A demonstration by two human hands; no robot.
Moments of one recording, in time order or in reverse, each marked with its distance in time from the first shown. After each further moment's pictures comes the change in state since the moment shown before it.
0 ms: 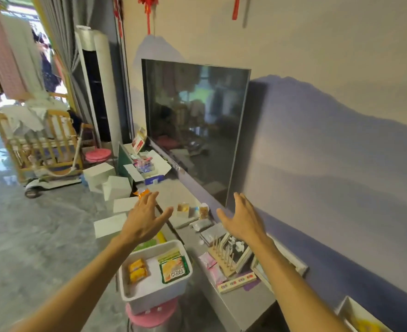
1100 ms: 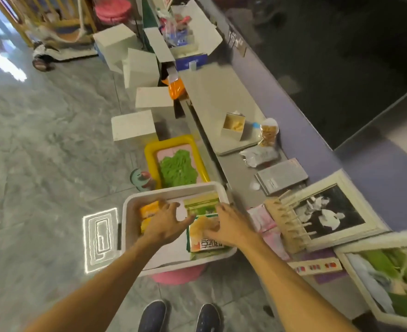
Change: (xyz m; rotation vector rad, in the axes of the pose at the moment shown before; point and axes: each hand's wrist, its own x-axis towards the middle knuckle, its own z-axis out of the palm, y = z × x) left_hand 0.175 -0.328 0.405 0.049 -0.515 -0.565; right_hand 0.254 0.087 0.529 -0.136 -0.849 -0.159
